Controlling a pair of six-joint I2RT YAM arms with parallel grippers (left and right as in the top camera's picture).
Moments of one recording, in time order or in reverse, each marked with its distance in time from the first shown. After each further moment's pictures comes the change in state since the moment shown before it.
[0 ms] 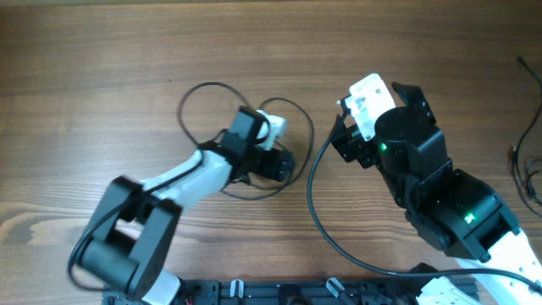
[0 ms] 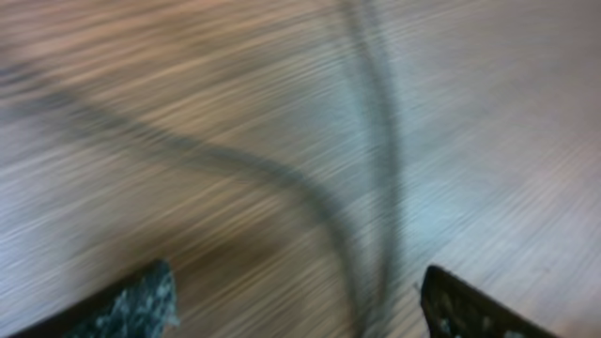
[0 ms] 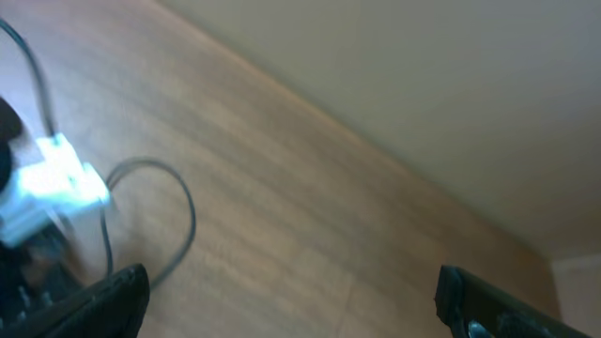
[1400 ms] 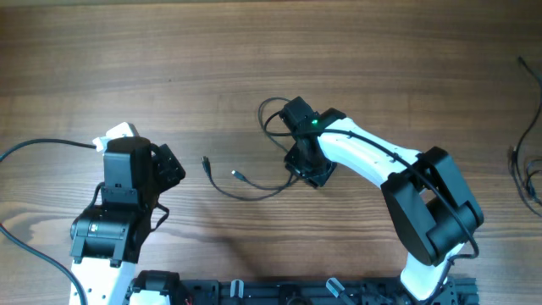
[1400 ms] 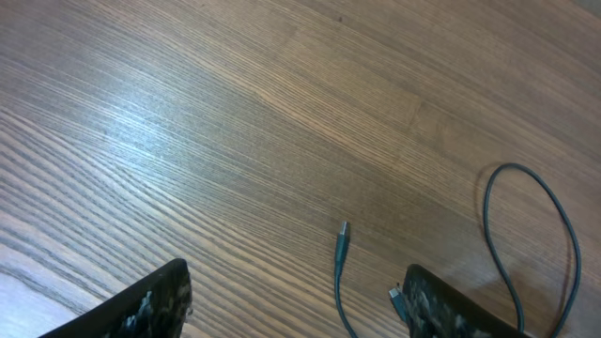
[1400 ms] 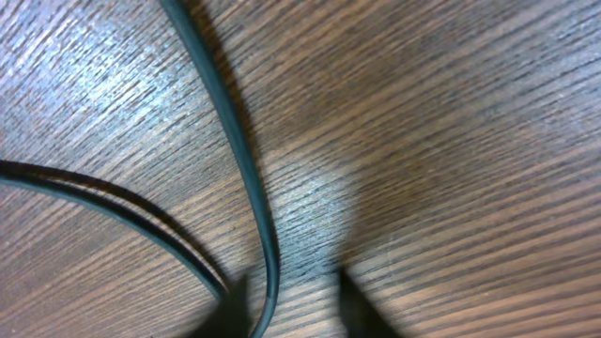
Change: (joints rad) left arm 0.403 -0.872 -0.010 -0.679 -0.545 -0.343; right arm -0.028 0.883 -0.015 -0.073 -0.573 1.424
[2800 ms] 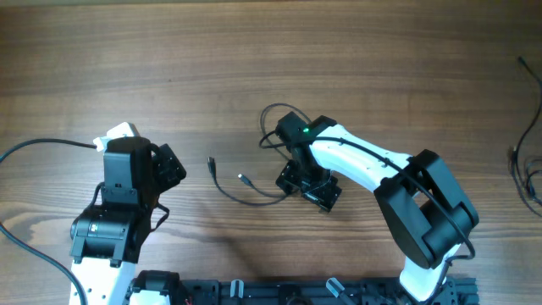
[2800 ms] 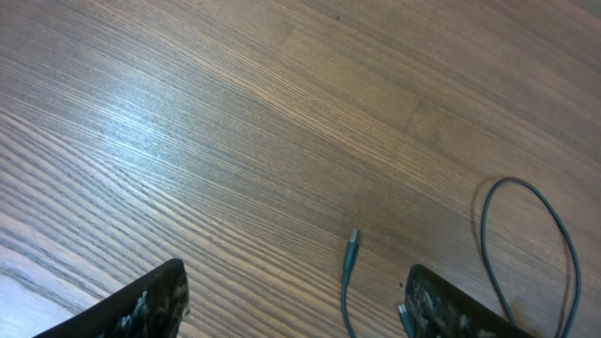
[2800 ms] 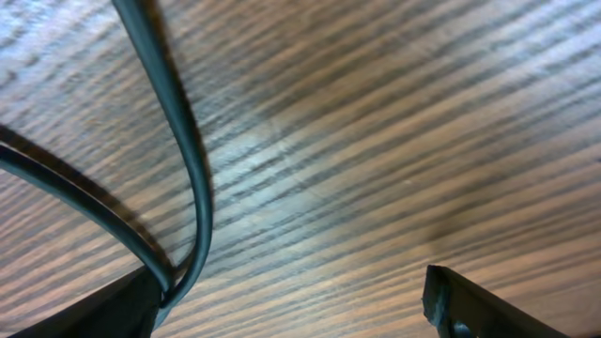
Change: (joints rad) left arm 0.000 0.000 0.000 0.000 0.007 0.000; right arm 0.055 0.006 -0.018 -0.168 -0.069 -0.011
